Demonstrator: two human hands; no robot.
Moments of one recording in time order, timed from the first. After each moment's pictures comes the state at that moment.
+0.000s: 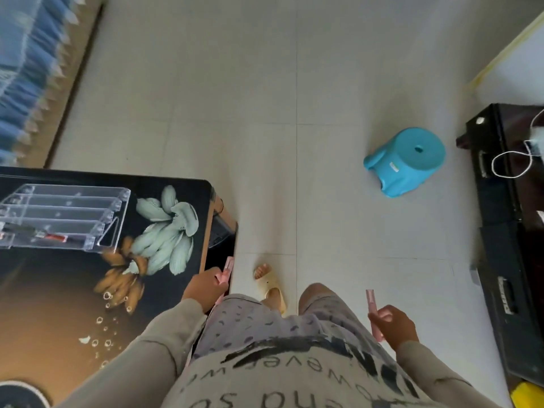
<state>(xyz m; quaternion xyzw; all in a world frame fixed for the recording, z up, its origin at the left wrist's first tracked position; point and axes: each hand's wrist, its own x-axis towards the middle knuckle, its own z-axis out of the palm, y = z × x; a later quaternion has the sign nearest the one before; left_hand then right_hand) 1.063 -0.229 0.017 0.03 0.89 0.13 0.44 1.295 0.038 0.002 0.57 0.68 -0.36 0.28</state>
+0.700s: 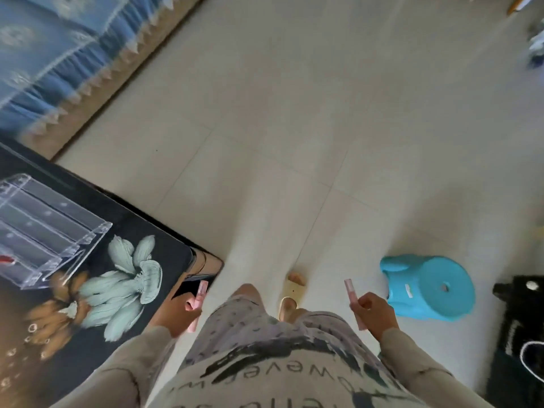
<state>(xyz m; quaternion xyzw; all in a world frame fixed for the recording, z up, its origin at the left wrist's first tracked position) 0.899 -0.107 -0.006 -0.16 0.86 0.20 0.44 0.940 0.268 -0.002 0.36 0.83 -0.27 0.33</state>
